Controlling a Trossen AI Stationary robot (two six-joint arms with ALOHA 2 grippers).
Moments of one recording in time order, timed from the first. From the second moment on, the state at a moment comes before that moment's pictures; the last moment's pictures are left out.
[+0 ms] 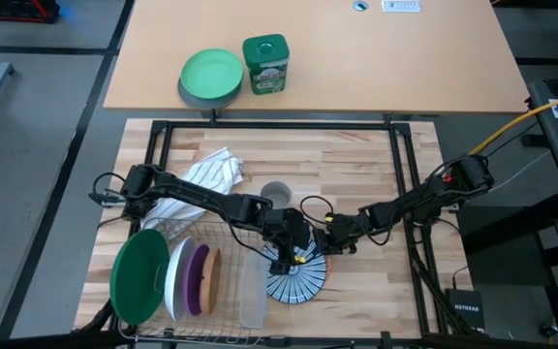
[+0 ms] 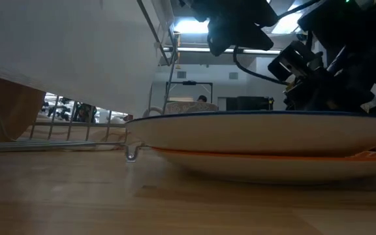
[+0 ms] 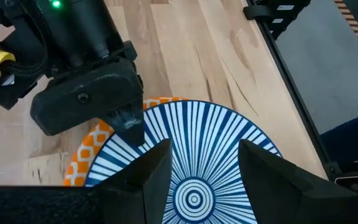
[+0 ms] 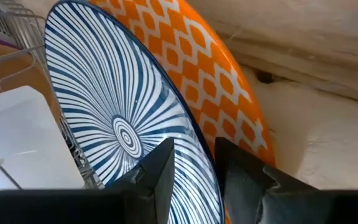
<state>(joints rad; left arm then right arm) -0.20 1.97 1.59 -0.39 0.16 -0.10 0.27 1.56 0.48 0.36 -0.15 1.78</state>
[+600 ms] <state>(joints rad) -0.23 1.97 1.59 -0.39 0.19 -0.02 0.27 1.56 0.49 0.34 -0.36 1.90</state>
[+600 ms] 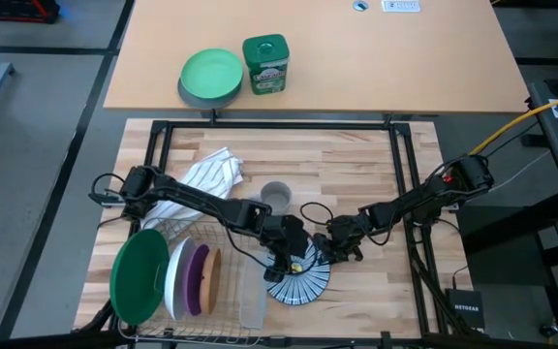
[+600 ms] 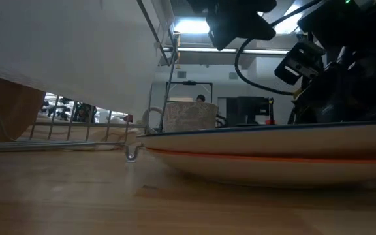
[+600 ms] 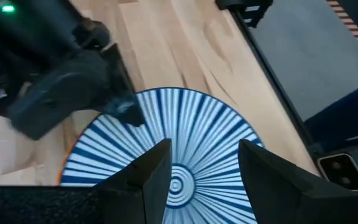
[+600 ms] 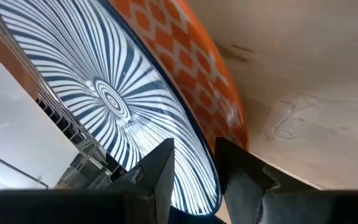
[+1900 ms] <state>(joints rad) -0.23 1.97 1.59 -0.41 0.19 0.01 0.27 1.56 0.49 0.54 -0.32 1.88</state>
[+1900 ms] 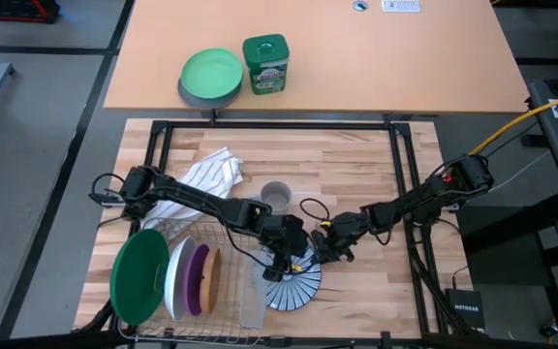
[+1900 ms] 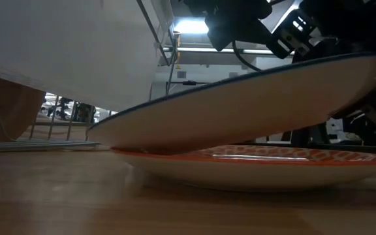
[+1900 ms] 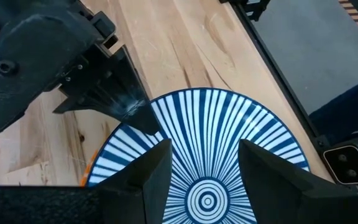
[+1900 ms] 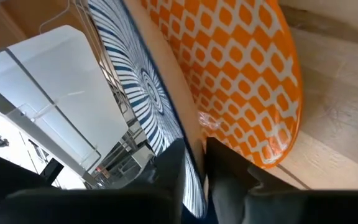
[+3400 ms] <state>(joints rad) -0.23 1.97 1.59 -0.41 0.17 -0.06 0.27 1.49 0.49 0.41 -0.36 1.80</state>
